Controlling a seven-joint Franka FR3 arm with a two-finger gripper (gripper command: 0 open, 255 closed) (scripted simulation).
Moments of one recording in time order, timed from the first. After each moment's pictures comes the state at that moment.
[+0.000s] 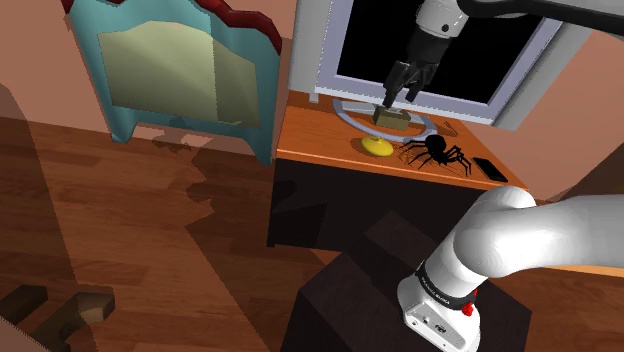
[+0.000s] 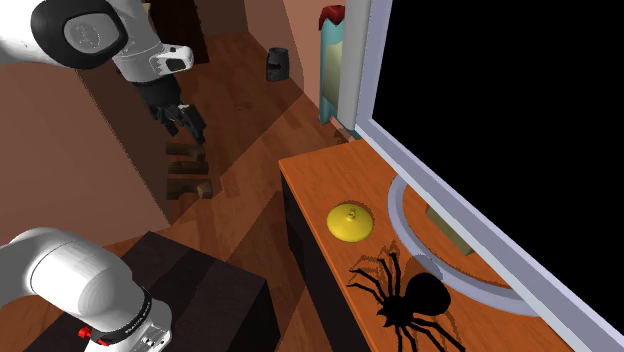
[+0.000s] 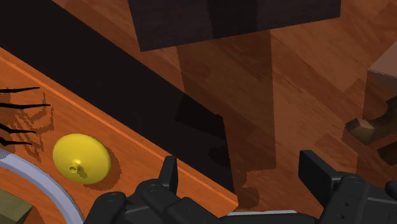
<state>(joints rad) -0.02 -0.83 -0.07 -2.37 -0.11 1.65 0.04</state>
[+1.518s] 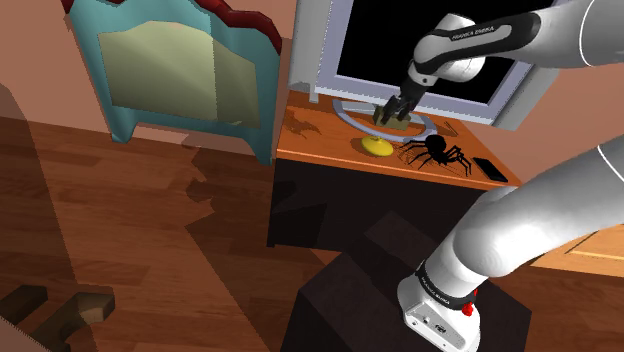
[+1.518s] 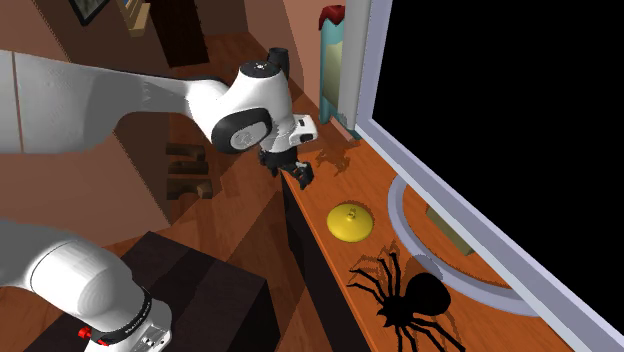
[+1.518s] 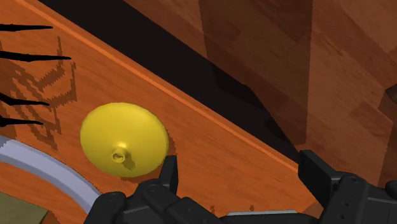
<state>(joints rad) -0.03 -0.37 -0.58 -2.37 -0.11 2.22 -0.39</state>
